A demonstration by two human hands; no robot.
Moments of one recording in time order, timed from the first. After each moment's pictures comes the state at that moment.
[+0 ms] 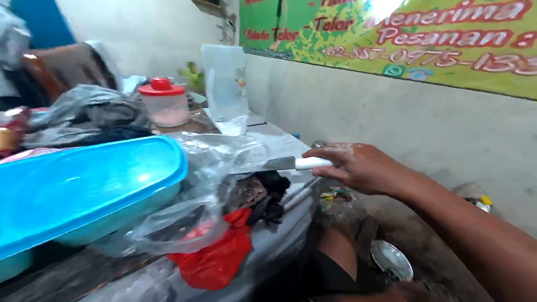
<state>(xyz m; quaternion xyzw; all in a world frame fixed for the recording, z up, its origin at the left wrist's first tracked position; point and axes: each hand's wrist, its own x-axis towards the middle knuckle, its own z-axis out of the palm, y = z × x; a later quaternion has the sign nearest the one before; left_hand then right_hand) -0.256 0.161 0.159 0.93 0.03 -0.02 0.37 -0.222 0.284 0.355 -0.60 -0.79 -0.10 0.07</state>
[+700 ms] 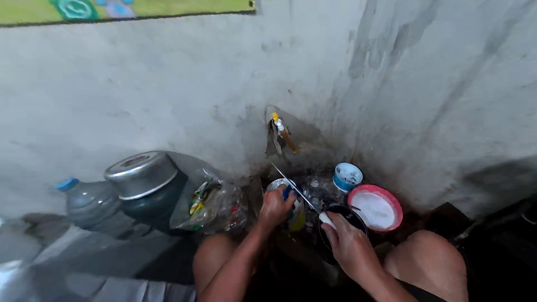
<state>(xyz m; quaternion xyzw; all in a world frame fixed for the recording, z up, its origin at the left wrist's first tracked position) -0.053 0.172 0.110 0.94 -0.04 0.01 0.33 -0.146 -0.049 0.089 -0.95 -0.12 -0.13 0.27</state>
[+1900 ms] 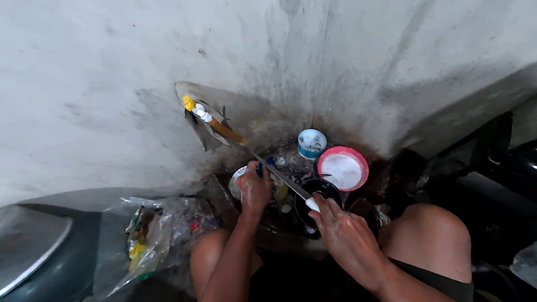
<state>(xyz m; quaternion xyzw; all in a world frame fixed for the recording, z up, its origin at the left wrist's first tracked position) 0.052 0.106 0.060 0.91 -0.06 0.15 0.37 -0.108 -0.061 0.079 -0.99 0.01 -0.15 0.07</state>
